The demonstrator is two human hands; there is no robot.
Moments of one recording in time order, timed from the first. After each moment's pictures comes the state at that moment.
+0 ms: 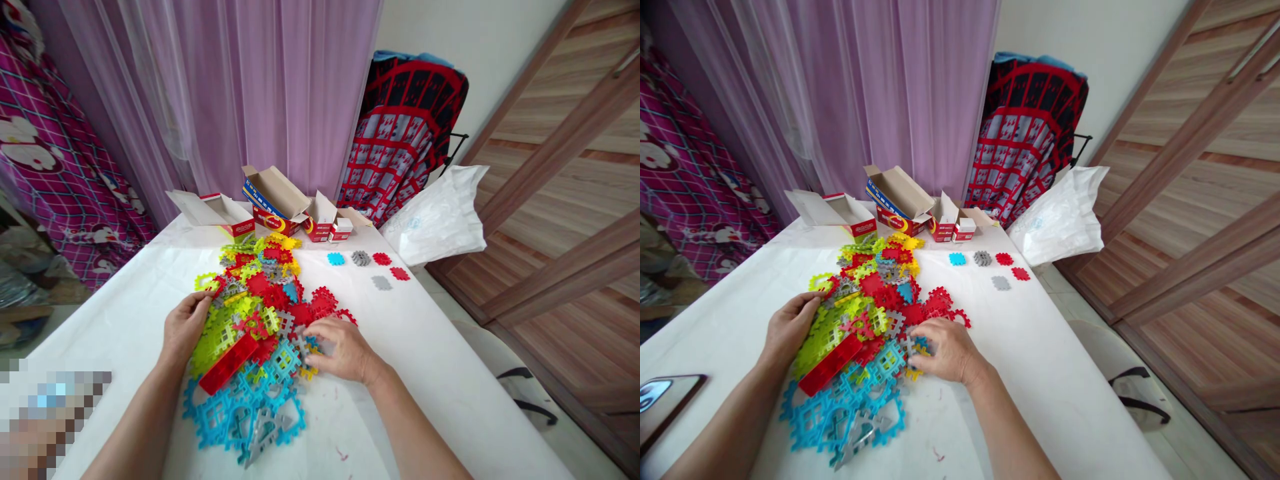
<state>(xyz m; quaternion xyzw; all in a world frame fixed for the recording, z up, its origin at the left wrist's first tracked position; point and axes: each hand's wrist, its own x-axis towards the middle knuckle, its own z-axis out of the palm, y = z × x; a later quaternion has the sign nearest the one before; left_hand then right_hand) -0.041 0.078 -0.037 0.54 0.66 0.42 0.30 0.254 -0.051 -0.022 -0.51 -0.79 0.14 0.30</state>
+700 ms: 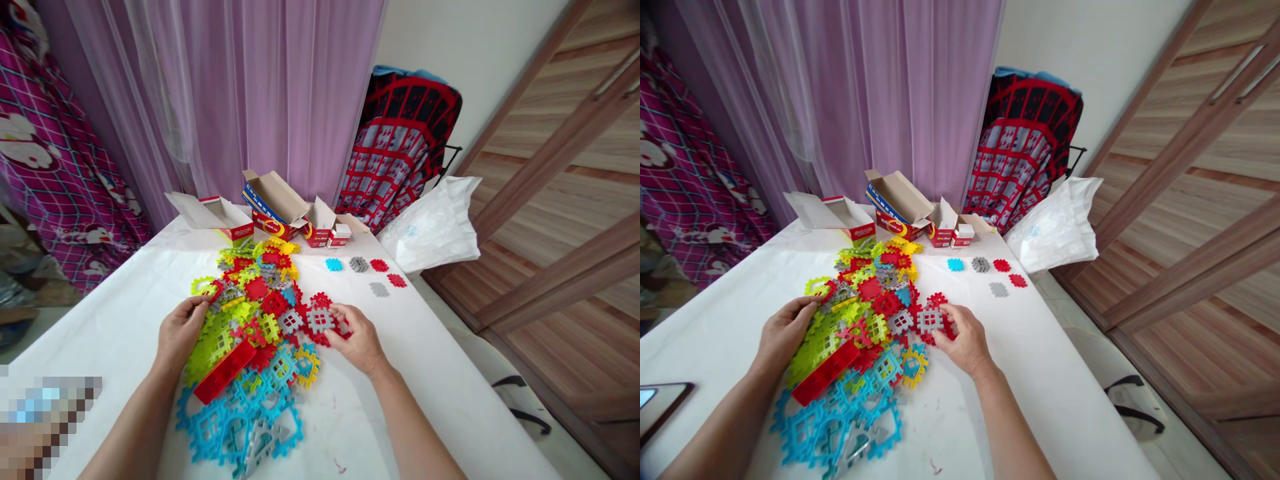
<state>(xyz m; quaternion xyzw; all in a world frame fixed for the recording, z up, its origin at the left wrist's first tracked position) -0.040 0.077 -0.033 0.54 0.67 0.41 0.30 0.286 -0.042 -0.043 -0.62 -0.67 0.03 0.41</state>
